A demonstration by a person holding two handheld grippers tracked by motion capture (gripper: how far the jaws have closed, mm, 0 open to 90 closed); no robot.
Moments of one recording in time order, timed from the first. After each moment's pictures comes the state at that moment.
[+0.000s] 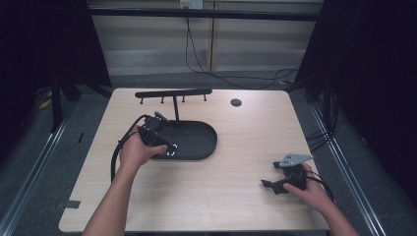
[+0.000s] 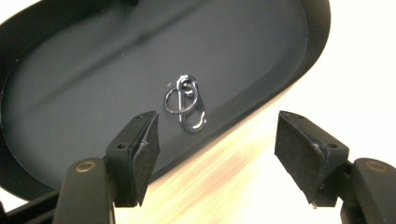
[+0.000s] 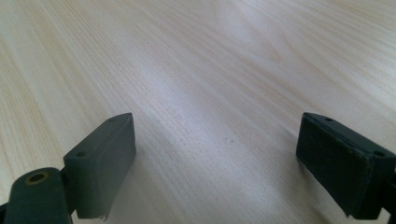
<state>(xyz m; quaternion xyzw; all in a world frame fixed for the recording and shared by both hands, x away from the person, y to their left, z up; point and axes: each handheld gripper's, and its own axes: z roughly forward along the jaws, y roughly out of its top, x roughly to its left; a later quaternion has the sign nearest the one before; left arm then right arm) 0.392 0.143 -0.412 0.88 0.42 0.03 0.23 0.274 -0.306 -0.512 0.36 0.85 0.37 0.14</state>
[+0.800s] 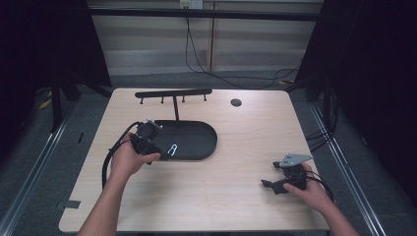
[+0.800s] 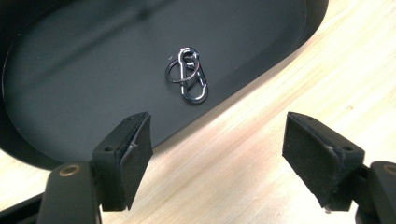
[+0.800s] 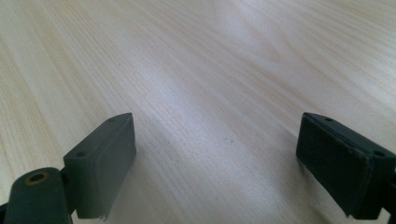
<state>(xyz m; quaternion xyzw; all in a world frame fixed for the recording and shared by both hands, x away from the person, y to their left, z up) 0.371 0.164 -0.417 0.88 0.41 0.03 0.24 0.274 -0.306 -0.512 0.36 0.85 0.37 0.14</state>
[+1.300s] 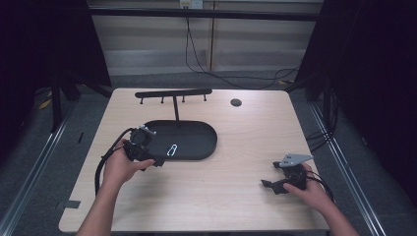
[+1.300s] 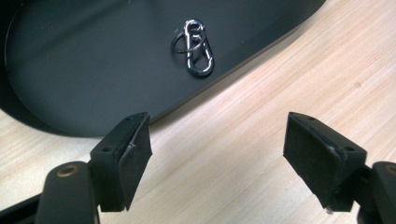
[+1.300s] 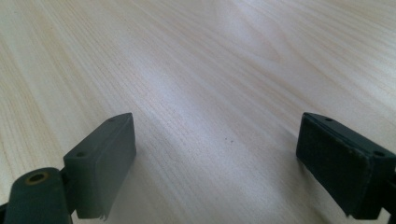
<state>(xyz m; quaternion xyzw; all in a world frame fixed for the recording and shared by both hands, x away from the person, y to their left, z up) 0.356 0.181 -0.426 0.88 0.41 0.04 0.24 0.274 -0.306 -0.512 0.36 0.85 0.37 0.14</state>
